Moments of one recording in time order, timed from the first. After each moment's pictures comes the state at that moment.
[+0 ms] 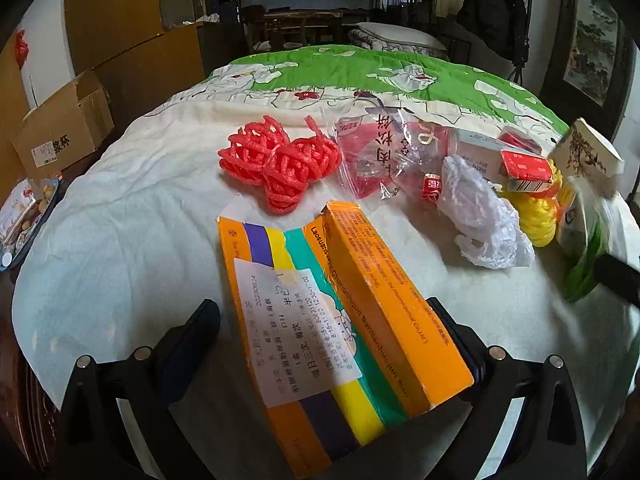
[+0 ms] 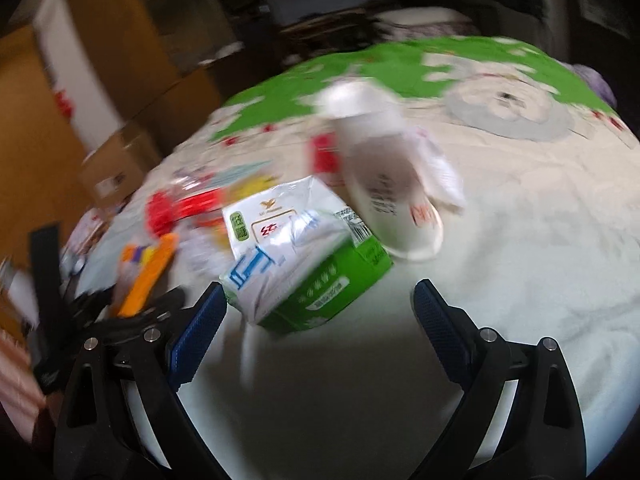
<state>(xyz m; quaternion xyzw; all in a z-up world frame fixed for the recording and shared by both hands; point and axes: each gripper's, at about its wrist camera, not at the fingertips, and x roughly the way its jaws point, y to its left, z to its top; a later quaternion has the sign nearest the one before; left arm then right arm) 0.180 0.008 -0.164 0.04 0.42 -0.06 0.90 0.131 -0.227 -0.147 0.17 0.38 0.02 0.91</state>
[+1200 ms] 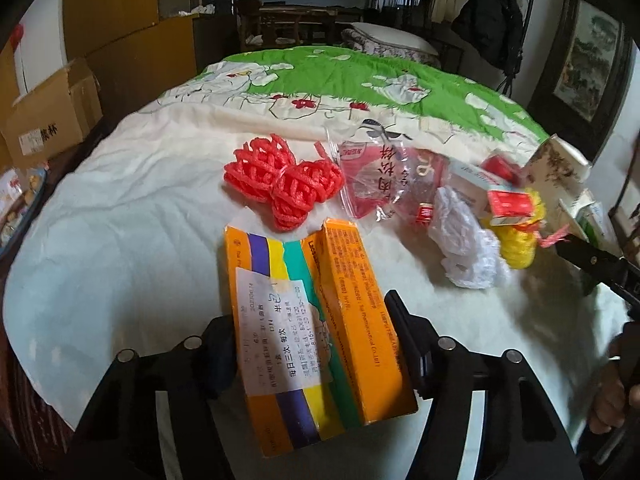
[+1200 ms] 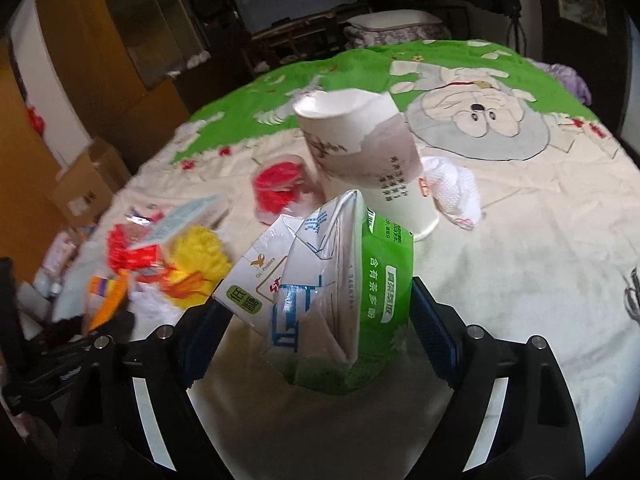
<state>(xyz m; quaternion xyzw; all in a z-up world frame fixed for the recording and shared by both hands) 0.185 0.023 -0.145 0.00 0.43 -0.09 0.90 0.159 -0.225 -0.139 0.17 0.38 0.03 0.91</state>
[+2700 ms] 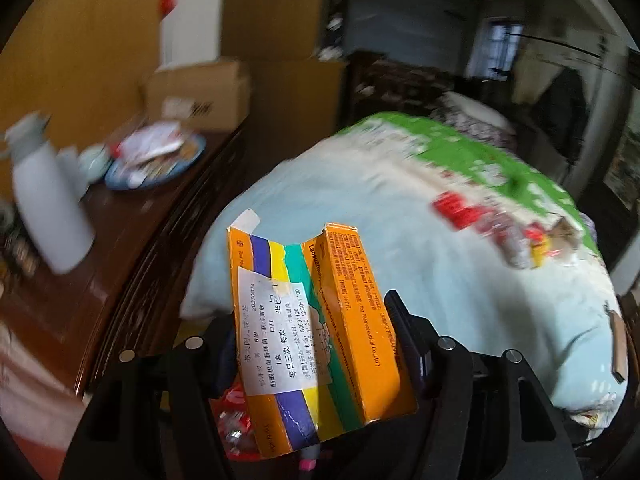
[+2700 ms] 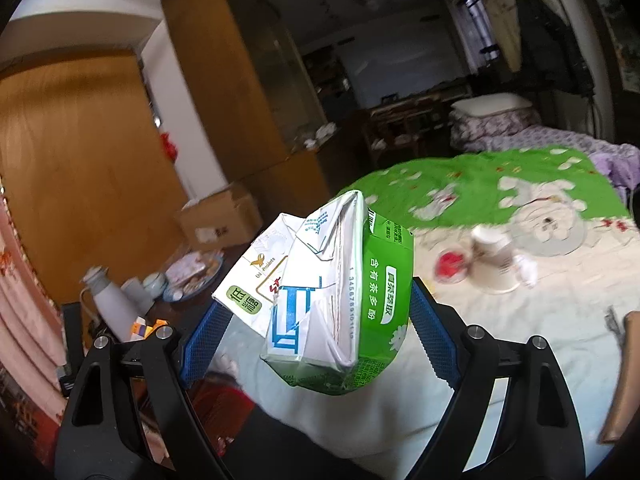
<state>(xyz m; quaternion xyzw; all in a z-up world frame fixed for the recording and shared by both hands) -0.012 0.213 -0.062 -0.08 0.36 0.07 0.92 0.017 -0.151 -0.004 0.15 0.23 0.21 0.94</state>
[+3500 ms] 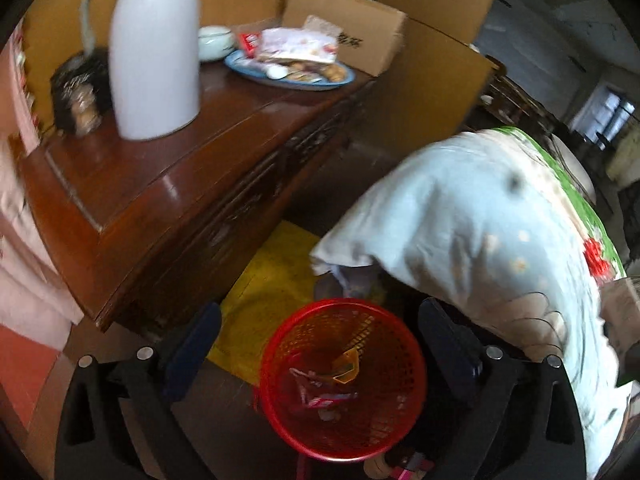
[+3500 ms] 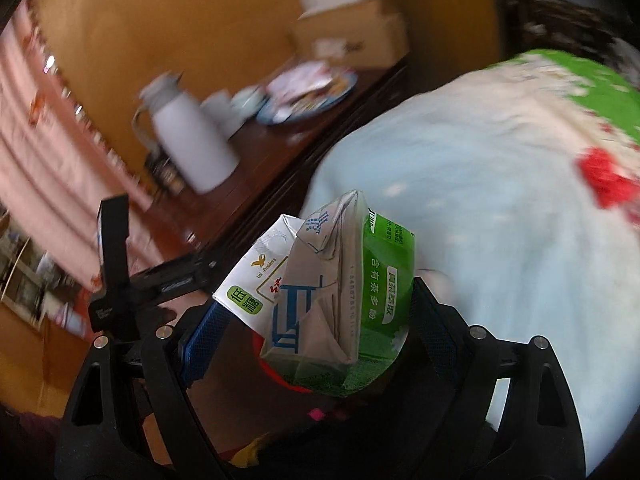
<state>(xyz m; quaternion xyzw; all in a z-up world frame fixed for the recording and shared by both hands) -0.043 0.384 -0.154 -0.24 0.40 0.21 0.86 0.059 0.161 -0.103 -0.02 0.45 0.43 0.78</state>
